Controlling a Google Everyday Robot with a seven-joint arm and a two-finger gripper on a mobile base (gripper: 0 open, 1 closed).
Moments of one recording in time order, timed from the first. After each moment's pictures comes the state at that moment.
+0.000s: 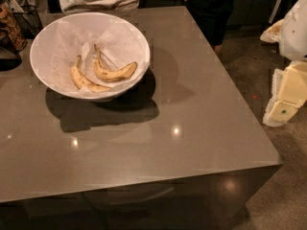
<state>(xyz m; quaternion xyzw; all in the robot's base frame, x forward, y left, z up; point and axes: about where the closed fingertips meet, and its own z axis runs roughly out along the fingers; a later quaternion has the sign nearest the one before) 0.438 -0.216 0.977 -0.60 0.78 -0.04 0.16</state>
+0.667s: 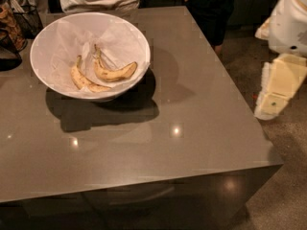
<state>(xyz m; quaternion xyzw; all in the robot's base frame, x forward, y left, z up) 0.447 -0.208 0.979 -0.60 0.79 -0.04 0.13</state>
